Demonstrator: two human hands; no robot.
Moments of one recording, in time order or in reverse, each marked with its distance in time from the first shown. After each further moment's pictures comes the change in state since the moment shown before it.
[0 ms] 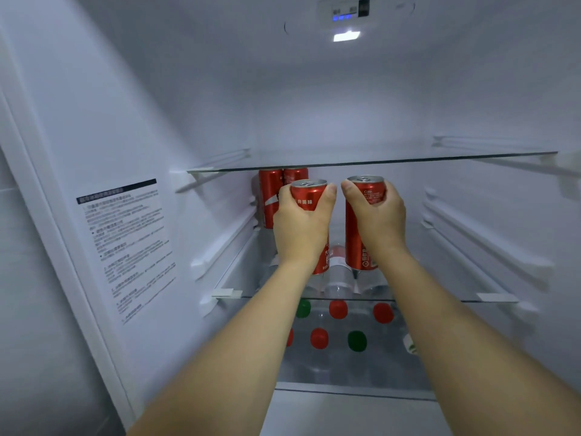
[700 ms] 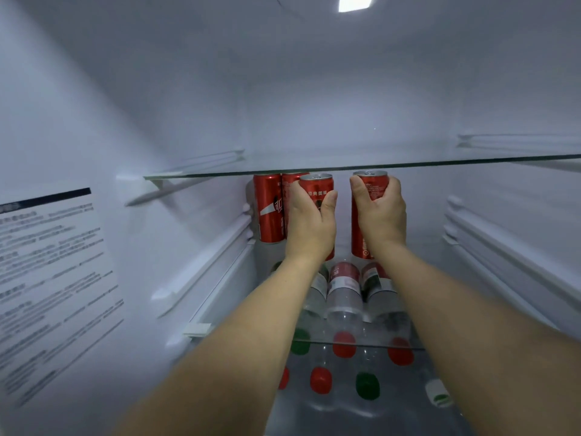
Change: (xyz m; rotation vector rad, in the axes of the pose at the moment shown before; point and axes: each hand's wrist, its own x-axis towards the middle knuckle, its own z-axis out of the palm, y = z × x) left_hand 0.058 -0.065 0.058 0.155 -0.107 0.177; right_hand 0.078 0.066 0.036 -0.106 0.054 -0.048
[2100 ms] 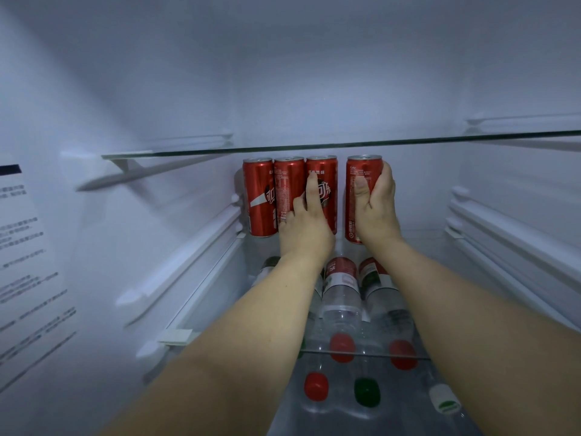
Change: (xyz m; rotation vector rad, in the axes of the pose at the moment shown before) left_hand -0.006 -0.029 0.016 0.644 -0.257 0.017; right_hand 0.013 0.038 0.019 -0.013 -0.083 -0.155
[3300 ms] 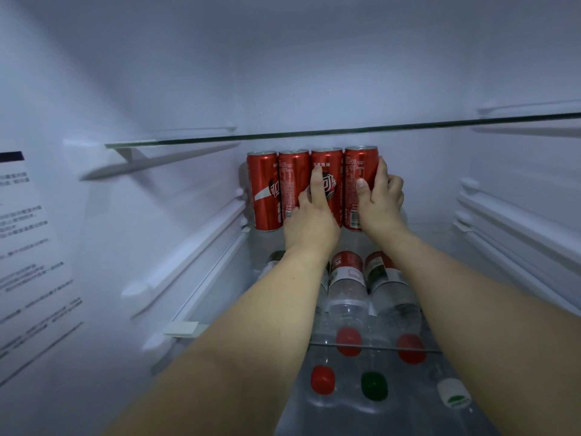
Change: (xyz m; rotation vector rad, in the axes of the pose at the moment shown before) left_hand 0.001 -0.004 -0.001 -0.057 -0.023 -0.005; right_hand -0.001 -0.003 0.001 -0.278 -0.146 0.161
